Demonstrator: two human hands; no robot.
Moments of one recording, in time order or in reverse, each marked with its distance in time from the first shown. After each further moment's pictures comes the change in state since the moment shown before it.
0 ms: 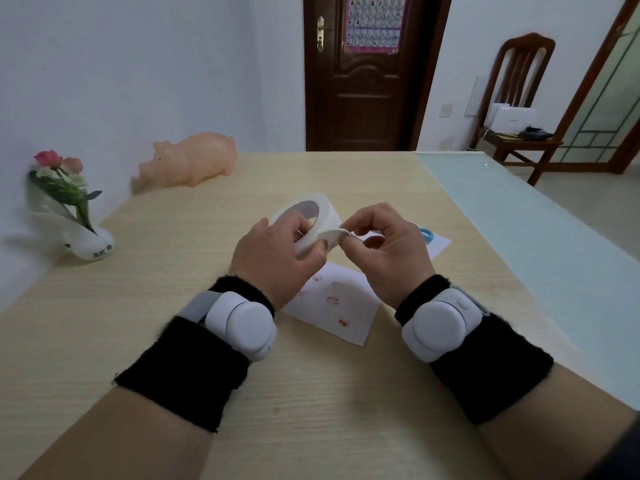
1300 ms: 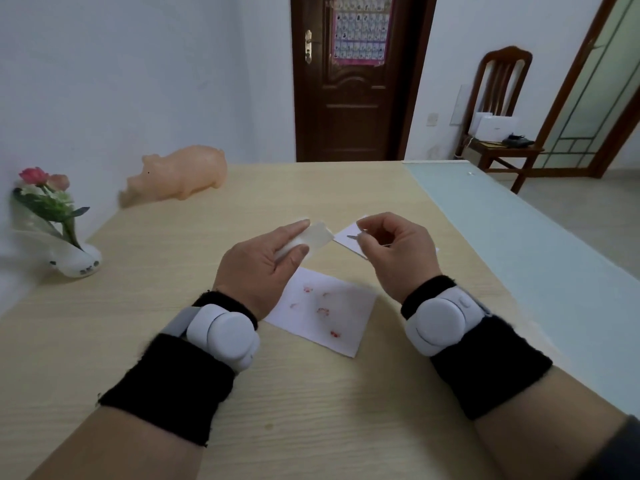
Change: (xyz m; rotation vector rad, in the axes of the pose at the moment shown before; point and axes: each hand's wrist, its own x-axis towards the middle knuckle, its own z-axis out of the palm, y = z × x) left_hand 0.000 -0.013 -0.003 -0.103 -0.007 0.068; right_hand 0.012 0.015 -0.020 -0.191 0.101 0.168
